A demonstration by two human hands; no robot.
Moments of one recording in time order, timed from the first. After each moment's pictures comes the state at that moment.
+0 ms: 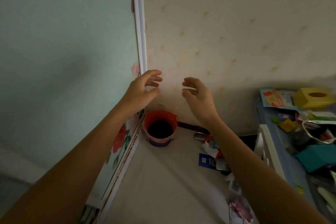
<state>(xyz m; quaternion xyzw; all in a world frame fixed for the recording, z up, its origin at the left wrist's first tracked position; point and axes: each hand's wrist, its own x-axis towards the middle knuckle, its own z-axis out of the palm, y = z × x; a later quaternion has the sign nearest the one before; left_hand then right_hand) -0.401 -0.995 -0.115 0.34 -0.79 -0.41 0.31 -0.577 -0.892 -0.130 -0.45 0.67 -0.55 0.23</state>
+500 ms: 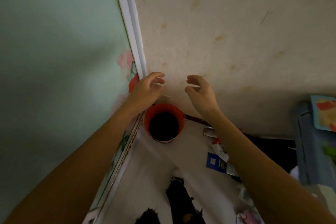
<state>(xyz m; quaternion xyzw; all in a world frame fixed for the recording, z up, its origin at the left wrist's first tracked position) -0.567 -1.253 -0.255 0.42 -0.73 -0.48 0.23 -0.748 -1.162 -0.259 -0.40 0.72 -0.47 0.31</state>
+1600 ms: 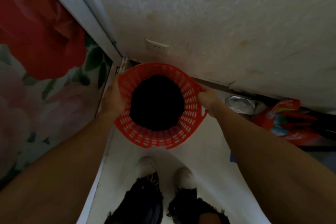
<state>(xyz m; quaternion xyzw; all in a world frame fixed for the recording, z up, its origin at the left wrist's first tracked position) -0.584 -1.502 -0.947 0.59 -0.73 -0.33 0.07 -0.865 -1.368 -0.914 -0.13 0.80 -0.30 0.49</state>
